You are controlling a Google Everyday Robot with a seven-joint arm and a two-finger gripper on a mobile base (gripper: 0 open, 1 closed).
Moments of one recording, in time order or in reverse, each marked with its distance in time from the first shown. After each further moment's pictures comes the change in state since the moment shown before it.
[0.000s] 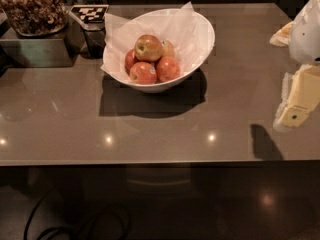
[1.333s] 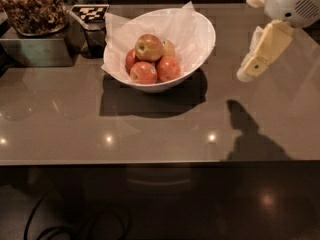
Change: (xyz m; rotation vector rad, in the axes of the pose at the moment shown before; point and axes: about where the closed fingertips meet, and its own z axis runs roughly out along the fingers) arm -0.063 -0.080 -0.006 0.096 -0.271 0.003
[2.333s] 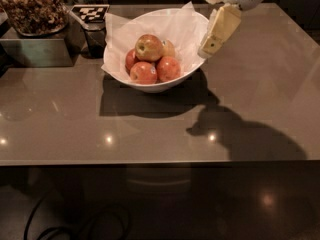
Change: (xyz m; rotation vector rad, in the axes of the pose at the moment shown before) arm -0.064 -0.044 0.056 -0.078 -0.058 -0.052
